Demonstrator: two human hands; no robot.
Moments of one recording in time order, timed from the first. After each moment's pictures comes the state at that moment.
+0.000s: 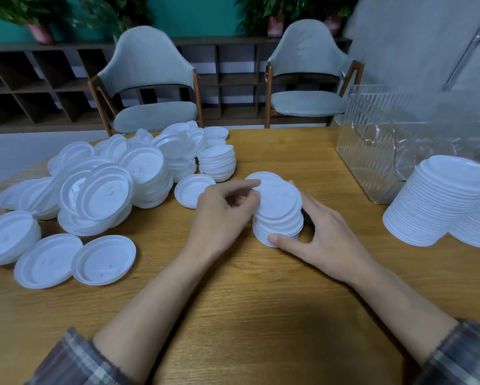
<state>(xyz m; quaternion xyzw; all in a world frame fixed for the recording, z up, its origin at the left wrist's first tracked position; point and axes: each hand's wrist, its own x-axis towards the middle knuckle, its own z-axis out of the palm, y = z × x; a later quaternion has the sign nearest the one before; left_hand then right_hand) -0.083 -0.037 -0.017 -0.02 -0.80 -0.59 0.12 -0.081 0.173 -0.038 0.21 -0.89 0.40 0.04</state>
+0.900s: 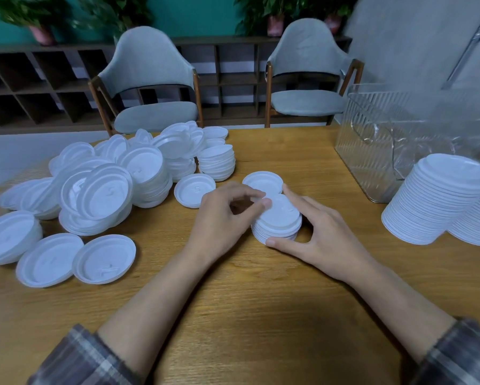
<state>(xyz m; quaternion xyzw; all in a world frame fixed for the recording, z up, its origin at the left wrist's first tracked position) -0.086 -0.042 -0.029 -0.11 -0.84 -0.52 0.15 -0.081 0.174 -0.039 0.21 -0.90 0.38 0.04</state>
